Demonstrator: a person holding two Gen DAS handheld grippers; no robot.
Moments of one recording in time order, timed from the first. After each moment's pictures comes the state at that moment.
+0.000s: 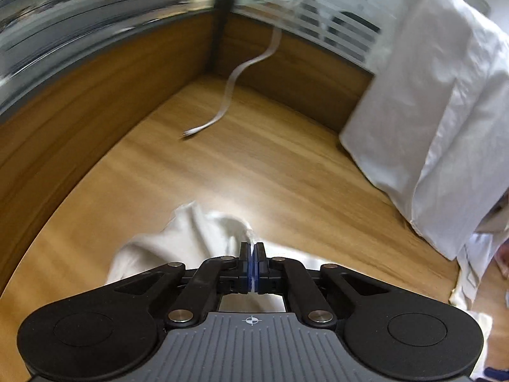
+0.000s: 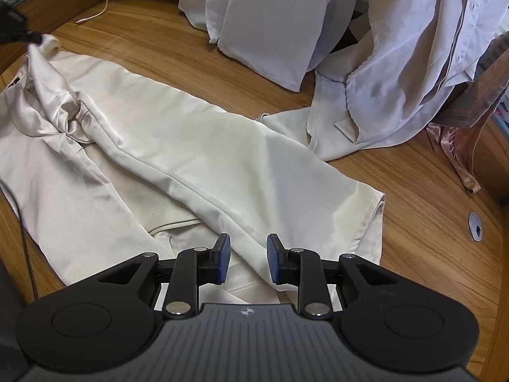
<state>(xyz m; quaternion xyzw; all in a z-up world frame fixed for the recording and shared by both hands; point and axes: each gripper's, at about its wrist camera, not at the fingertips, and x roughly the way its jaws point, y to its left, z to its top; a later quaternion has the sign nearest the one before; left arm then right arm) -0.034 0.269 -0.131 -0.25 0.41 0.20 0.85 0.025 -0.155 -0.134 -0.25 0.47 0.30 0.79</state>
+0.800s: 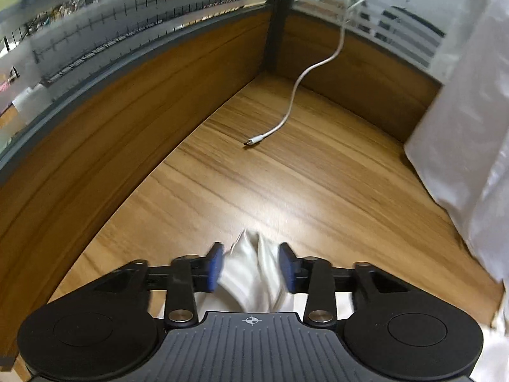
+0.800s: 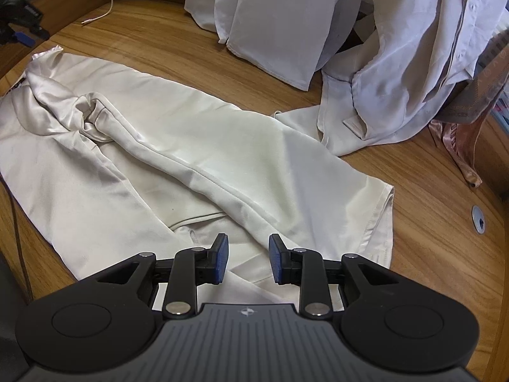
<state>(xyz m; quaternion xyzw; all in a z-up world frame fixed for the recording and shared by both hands) 0.016 0.302 -0.132 -0.23 0.44 0.29 0.82 0.005 -0.149 -0.134 -0.25 0.47 0.29 0.80</state>
